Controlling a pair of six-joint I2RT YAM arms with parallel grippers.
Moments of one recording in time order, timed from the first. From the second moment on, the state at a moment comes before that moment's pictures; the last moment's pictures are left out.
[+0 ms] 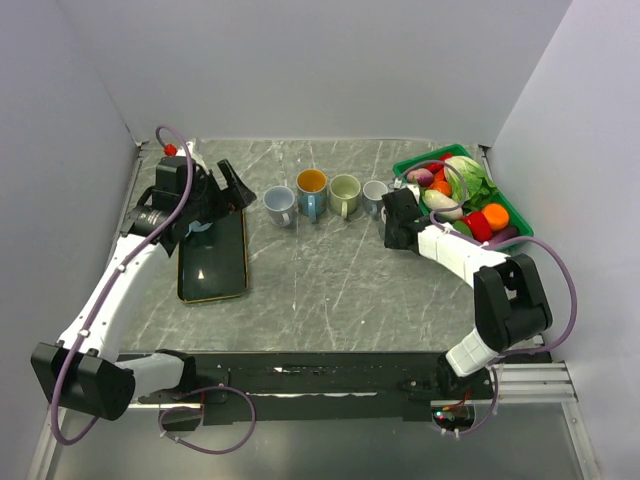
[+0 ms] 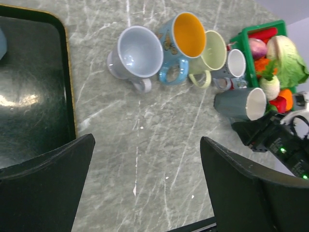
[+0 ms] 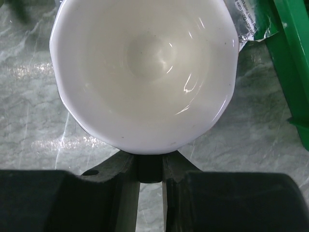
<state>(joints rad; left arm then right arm) -0.25 1.19 1.22 -0.56 0.11 -0.62 0.37 1.56 0.98 -0.38 0.31 0.36</state>
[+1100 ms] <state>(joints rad) -0.02 1.37 1.19 -0.58 0.04 -0.11 0.30 1.32 1.30 -0.62 0.14 0.44</state>
